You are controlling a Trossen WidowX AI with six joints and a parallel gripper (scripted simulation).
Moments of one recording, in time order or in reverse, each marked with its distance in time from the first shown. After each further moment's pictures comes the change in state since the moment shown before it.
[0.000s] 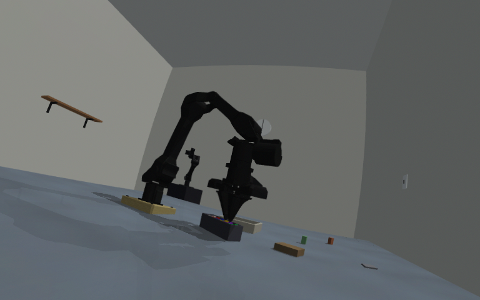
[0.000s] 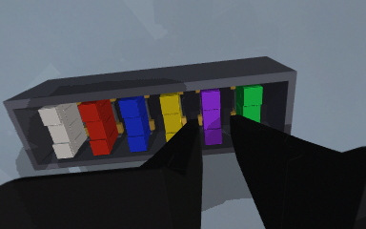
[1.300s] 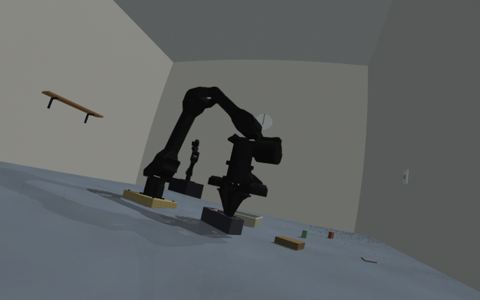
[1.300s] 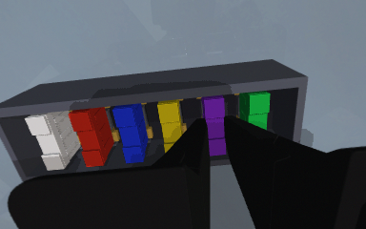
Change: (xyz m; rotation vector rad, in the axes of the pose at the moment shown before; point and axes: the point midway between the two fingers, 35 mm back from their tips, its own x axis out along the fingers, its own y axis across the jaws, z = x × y) arm 0.010 0.000 0.000 0.000 0.000 0.000
